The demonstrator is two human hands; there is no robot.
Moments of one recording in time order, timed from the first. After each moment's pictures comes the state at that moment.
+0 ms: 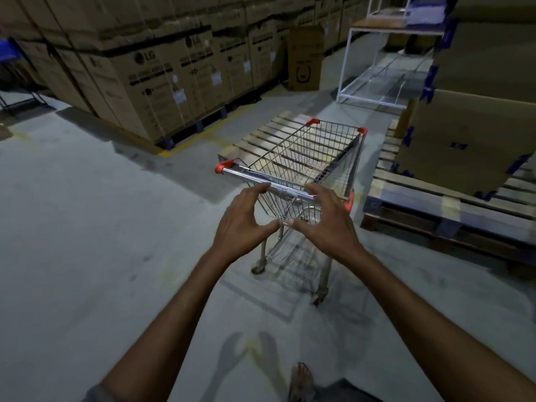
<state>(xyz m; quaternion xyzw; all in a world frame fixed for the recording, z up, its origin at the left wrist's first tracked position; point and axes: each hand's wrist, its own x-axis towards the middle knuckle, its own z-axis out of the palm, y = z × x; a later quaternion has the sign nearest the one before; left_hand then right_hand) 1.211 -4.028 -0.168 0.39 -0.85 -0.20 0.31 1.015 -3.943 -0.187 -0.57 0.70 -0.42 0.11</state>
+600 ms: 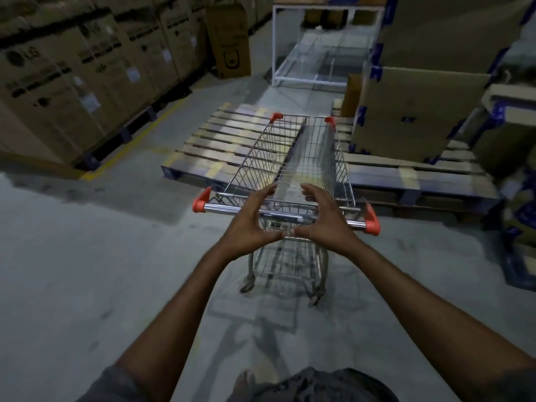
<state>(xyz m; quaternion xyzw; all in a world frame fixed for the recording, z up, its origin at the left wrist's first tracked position) 1.175 -4.251 -0.219 0.19 -0.88 -0.41 0.18 0.999 -4.108 -0.229 -0.45 0.76 -0.44 0.18</state>
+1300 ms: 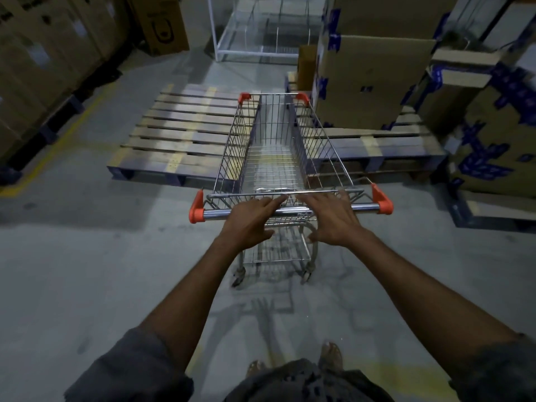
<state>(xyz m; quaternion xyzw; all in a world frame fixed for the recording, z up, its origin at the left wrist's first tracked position) 1.147 -4.348 -0.283 0.03 -1.00 -0.03 0.07 1.013 -4.150 -0.258 -0.46 0.89 0.03 0.04</state>
